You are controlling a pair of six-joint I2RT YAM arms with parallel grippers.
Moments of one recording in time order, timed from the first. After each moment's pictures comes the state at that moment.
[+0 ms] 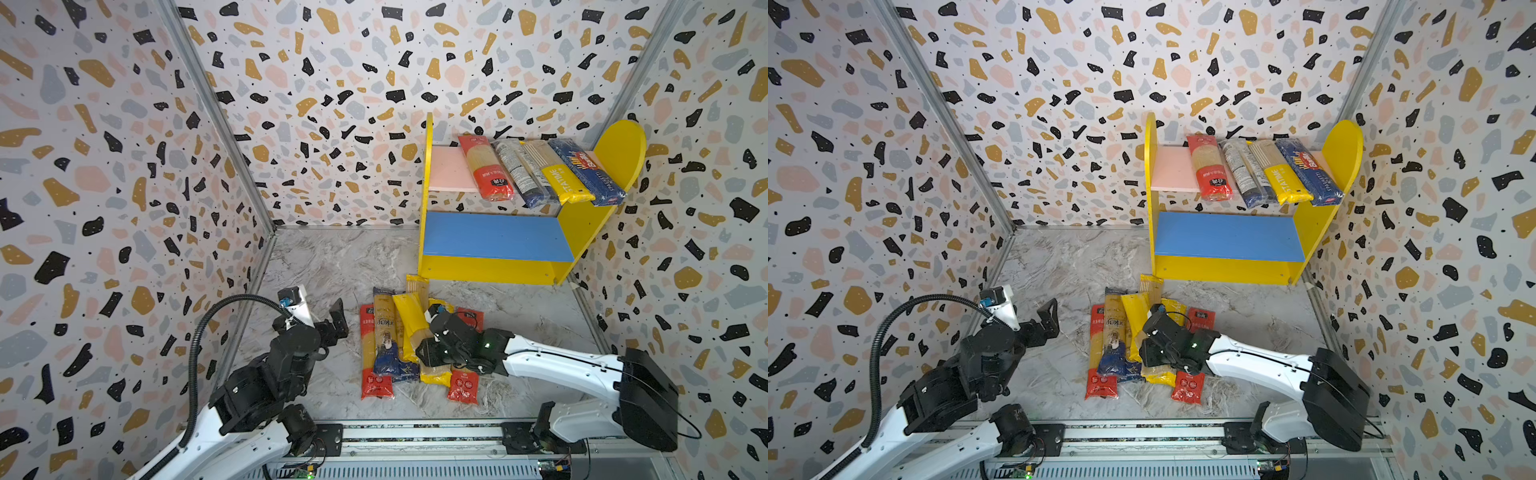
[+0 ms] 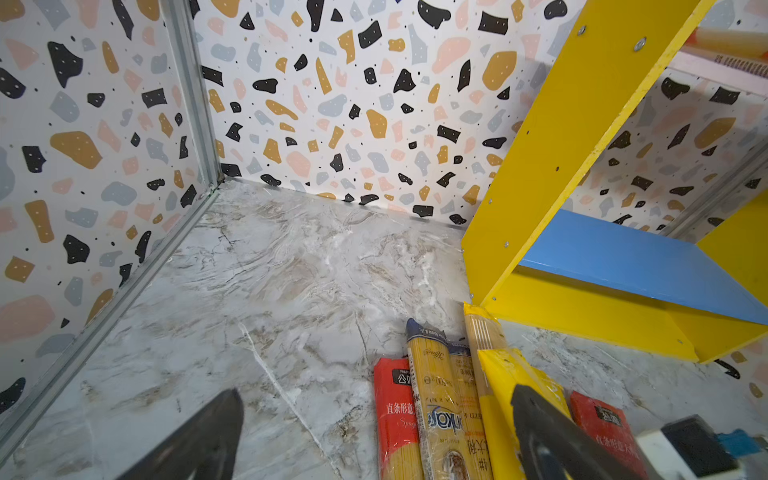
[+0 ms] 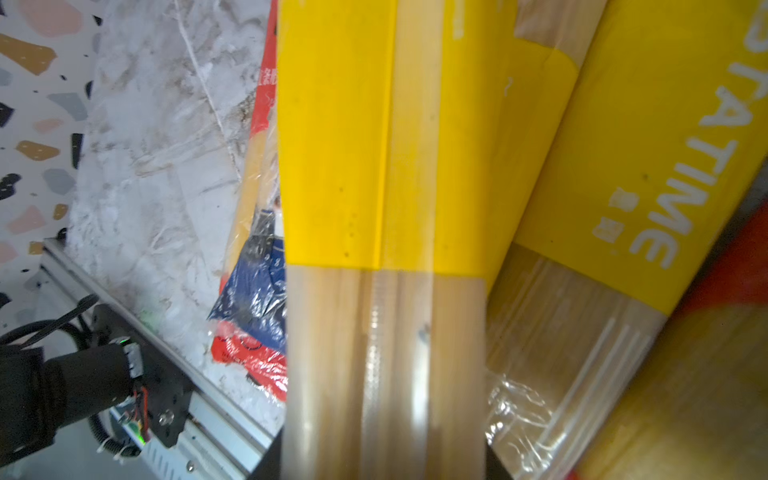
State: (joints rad) left arm -0.86 0.58 0.83 -0.67 -0.75 -0.54; right arm 1.03 1.28 0.81 -0.39 -0.02 0.76
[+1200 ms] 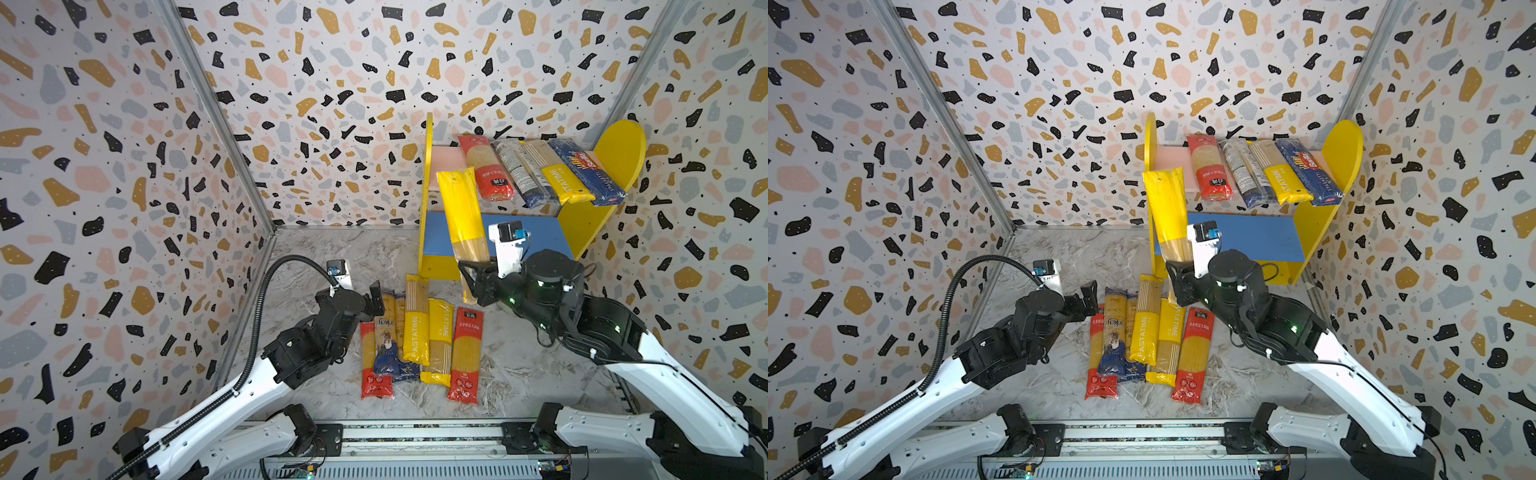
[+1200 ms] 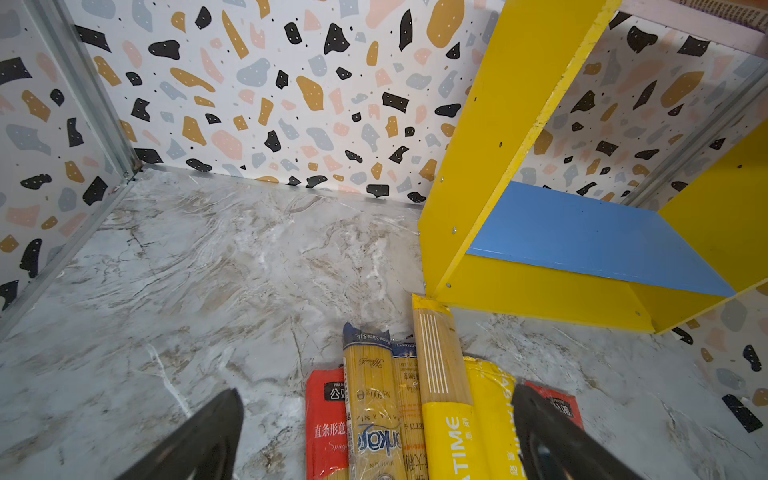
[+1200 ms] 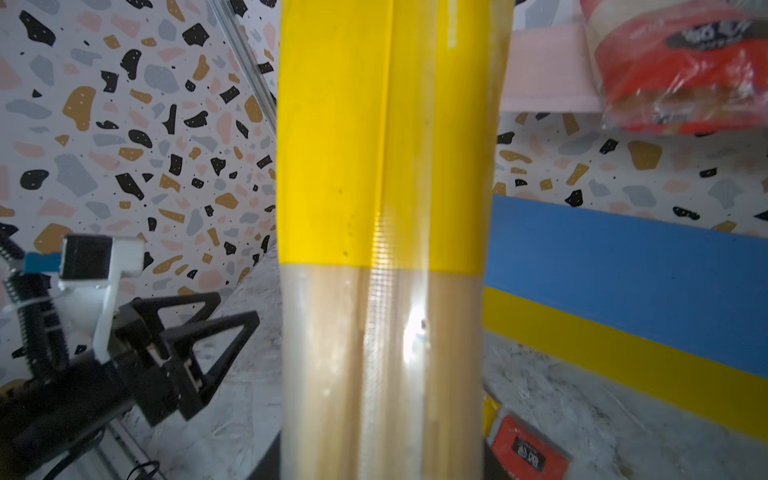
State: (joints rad) left arm -0.86 0.90 0.95 -0.49 -0.63 -0.53; right arm 0.95 1.15 1.59 -0.72 0.37 0.32
